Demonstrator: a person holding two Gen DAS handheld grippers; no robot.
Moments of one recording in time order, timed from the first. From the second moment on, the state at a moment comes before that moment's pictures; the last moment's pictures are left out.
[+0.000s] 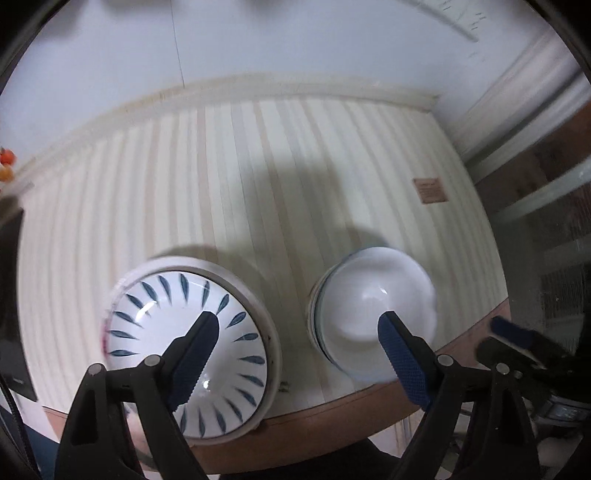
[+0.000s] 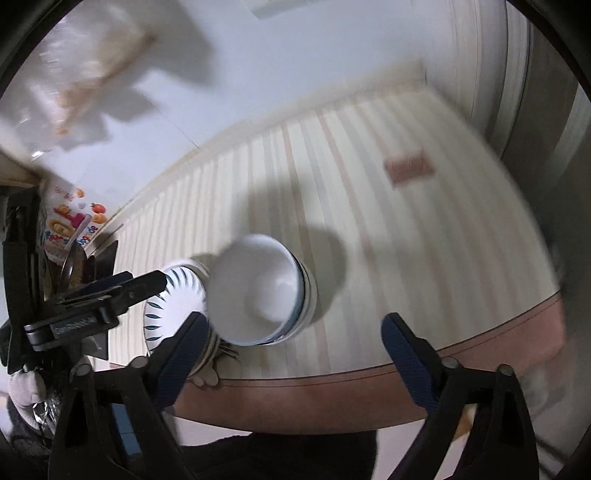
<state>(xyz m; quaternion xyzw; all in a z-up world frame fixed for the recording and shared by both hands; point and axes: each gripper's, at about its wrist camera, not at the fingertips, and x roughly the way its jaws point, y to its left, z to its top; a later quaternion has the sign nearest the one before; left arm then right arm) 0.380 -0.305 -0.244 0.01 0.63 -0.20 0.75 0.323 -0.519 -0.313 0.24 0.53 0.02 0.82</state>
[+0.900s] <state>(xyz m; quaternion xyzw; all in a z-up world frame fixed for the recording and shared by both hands) 0.415 -0.349 -0.349 -0.06 0.72 -0.27 0.63 0.416 -0.513 -0.486 0.38 0.61 0.11 0.68</state>
